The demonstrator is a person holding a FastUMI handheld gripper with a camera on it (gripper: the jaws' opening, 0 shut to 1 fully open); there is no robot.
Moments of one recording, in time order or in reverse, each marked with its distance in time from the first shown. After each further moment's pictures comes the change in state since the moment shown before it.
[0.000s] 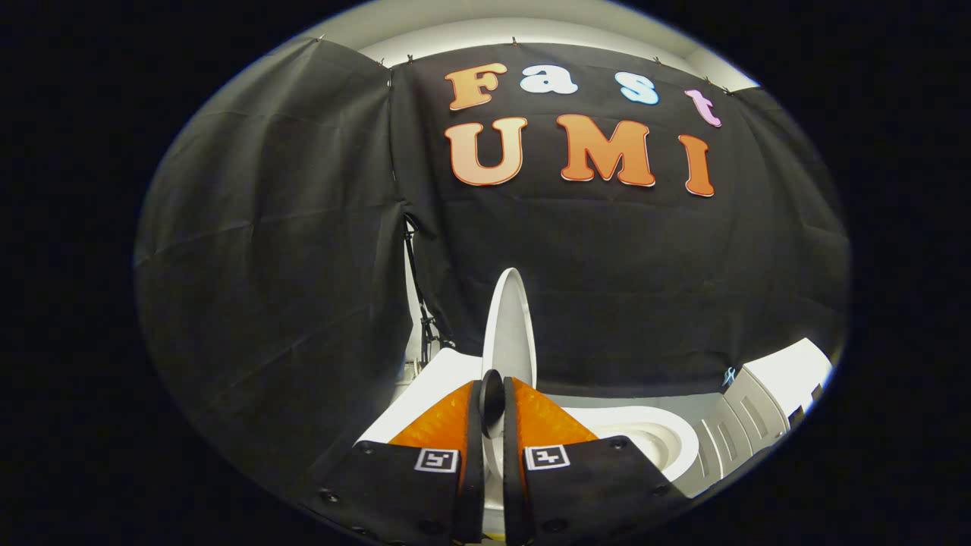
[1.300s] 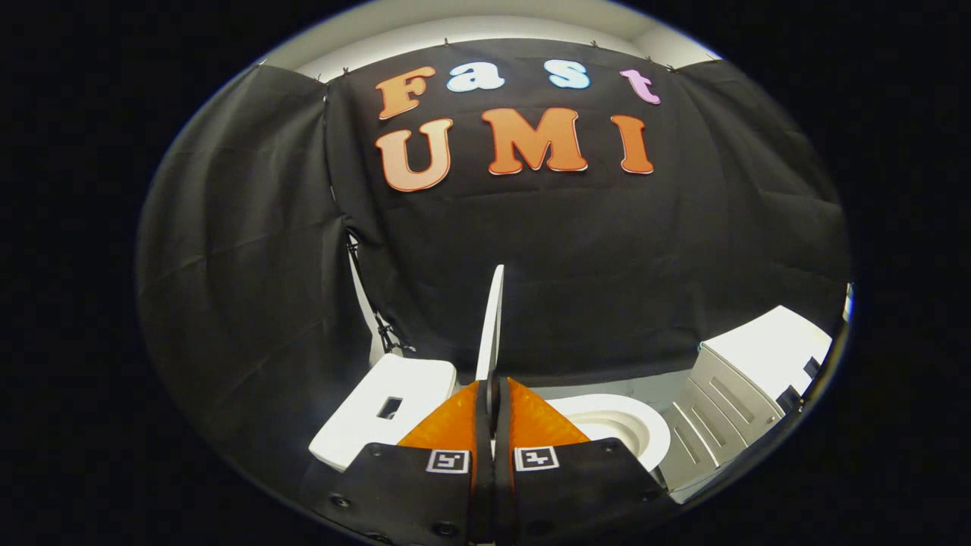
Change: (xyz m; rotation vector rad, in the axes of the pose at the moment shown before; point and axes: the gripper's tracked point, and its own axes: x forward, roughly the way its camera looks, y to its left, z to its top) arm -0.020 -0.107 0.003 0.100 -0.007 -0.143
